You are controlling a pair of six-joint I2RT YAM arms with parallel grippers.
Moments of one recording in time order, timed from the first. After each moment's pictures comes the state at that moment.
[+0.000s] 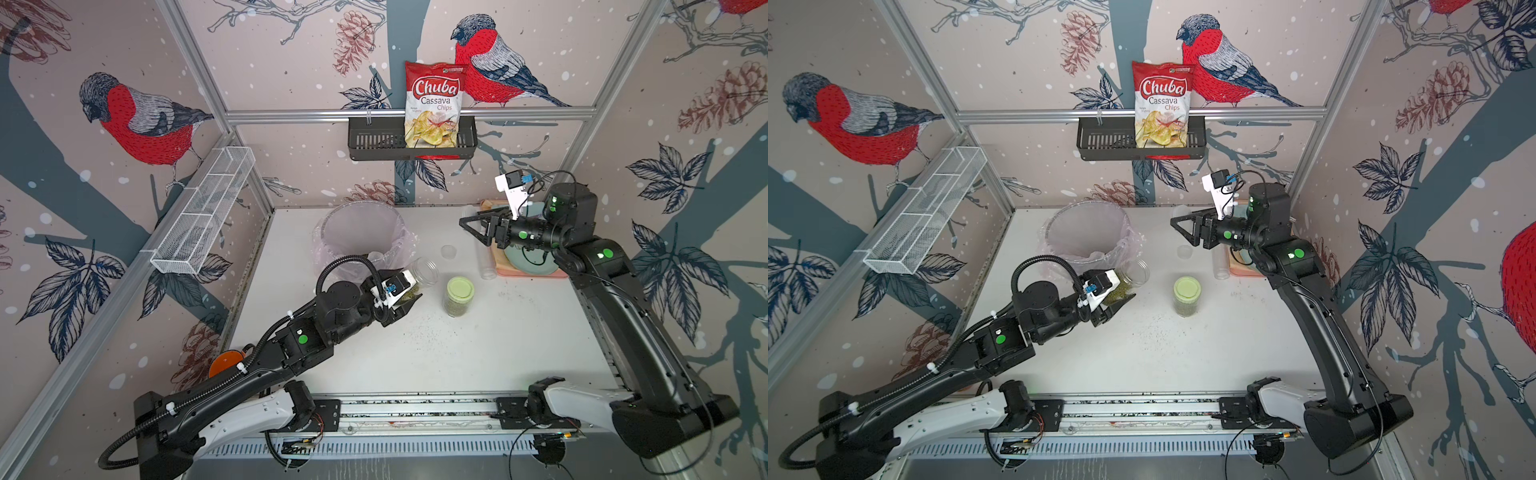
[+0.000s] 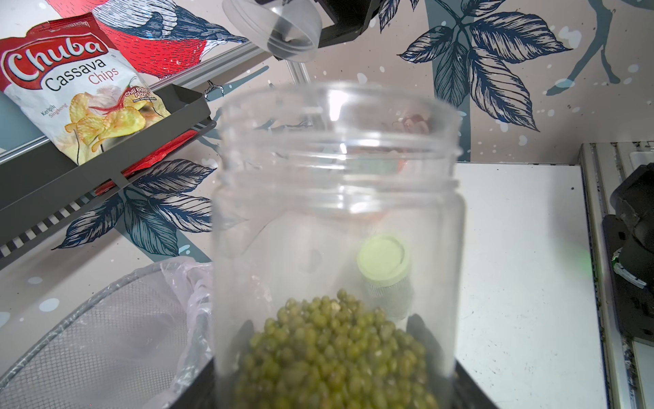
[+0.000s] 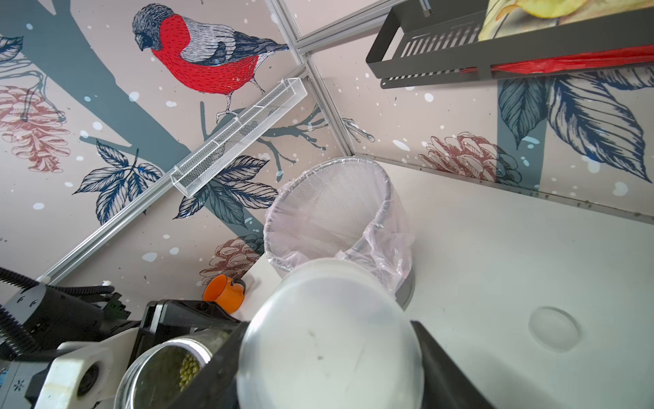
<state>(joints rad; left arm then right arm) -0.98 0.88 0.82 -0.10 -0.05 0.35 0.35 1.23 1.51 -0.61 -0.68 0.24</state>
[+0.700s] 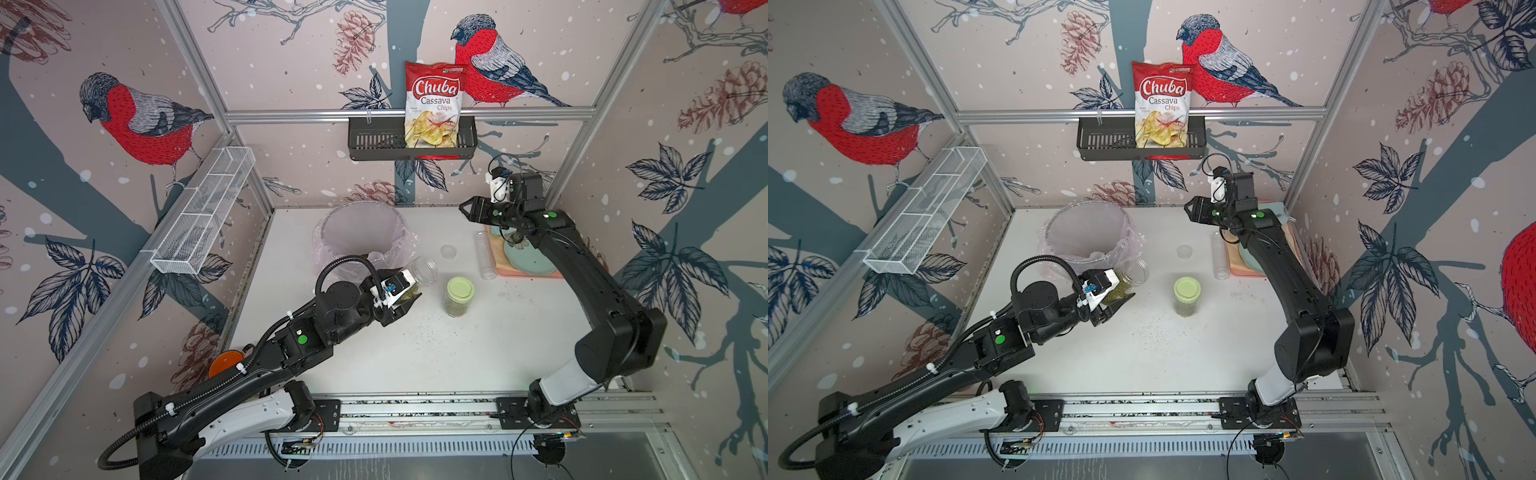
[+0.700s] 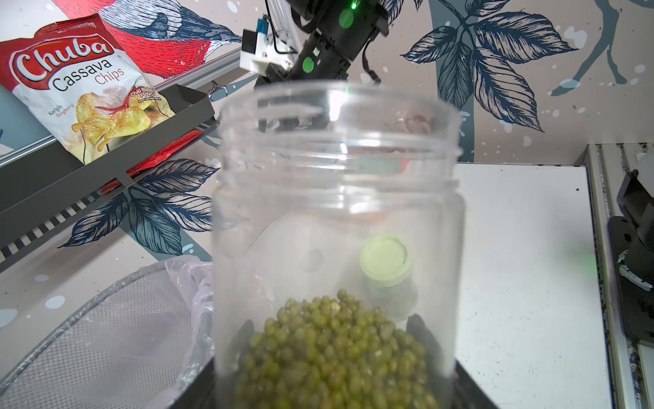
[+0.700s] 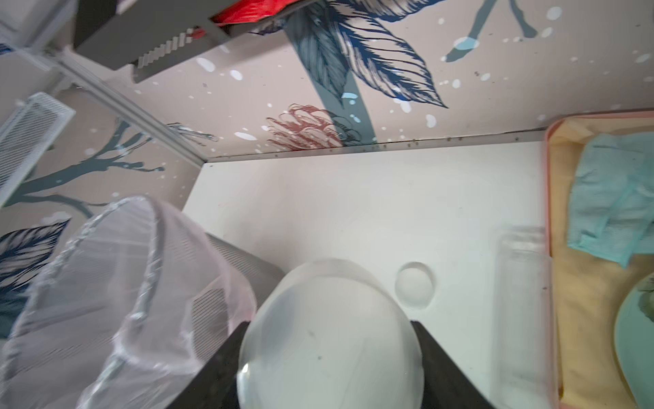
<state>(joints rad) -0.98 0.88 0.83 -0.09 -0.07 0.35 0.29 1.63 1.60 -0.55 -0.27 0.31</state>
